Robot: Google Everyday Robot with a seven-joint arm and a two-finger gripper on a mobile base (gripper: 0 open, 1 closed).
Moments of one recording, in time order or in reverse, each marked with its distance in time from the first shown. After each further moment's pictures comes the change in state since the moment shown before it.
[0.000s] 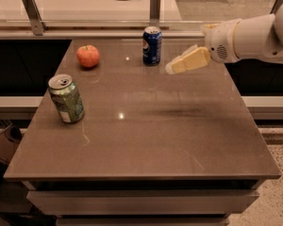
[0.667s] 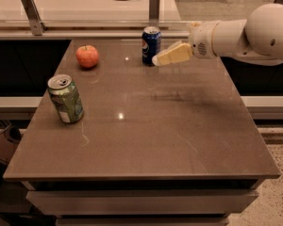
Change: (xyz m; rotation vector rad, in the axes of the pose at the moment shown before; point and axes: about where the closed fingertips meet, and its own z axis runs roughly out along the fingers) arm -0.013 -0.022 0.064 -0.005 -0.103 0.019
